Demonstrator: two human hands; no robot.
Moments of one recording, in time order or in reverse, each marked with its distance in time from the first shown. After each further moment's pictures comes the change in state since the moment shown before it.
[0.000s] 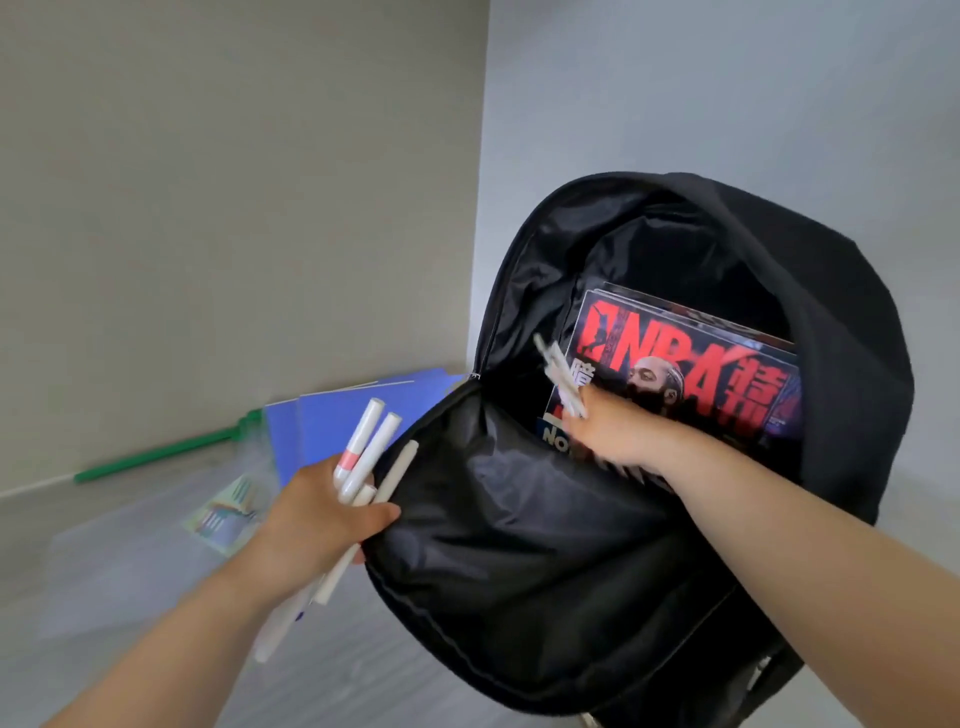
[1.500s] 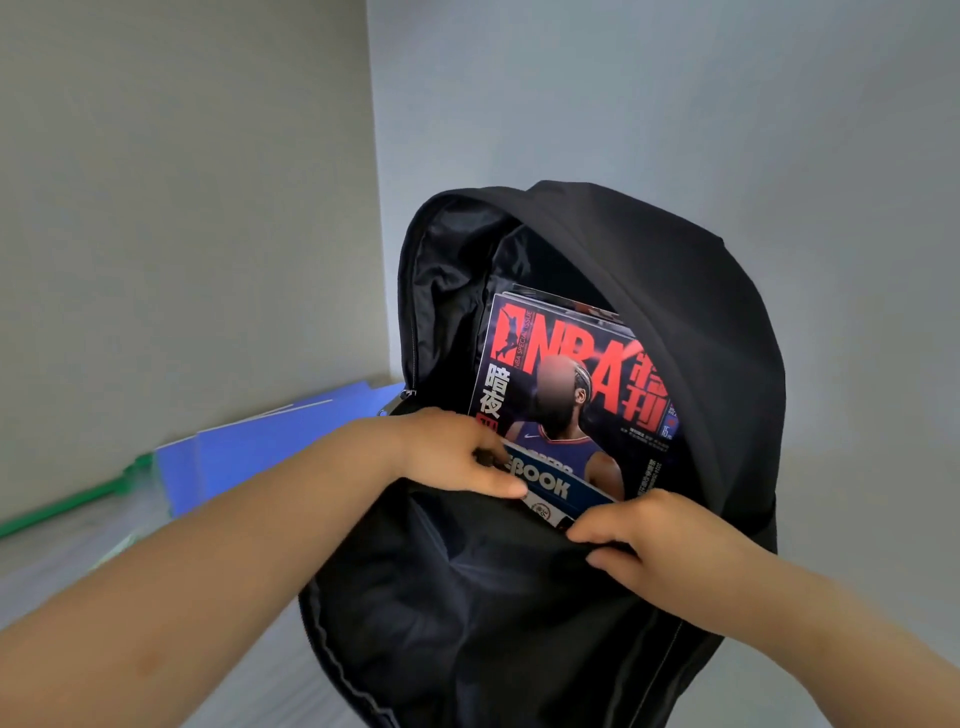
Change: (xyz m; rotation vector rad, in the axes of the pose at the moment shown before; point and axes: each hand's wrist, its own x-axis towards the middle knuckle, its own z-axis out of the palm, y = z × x) left_hand 0.070 0.103 0.117 0.896 -0.890 0.542; right_hand -0.115 0.042 -0.011 -0.208 0.002 -0.134
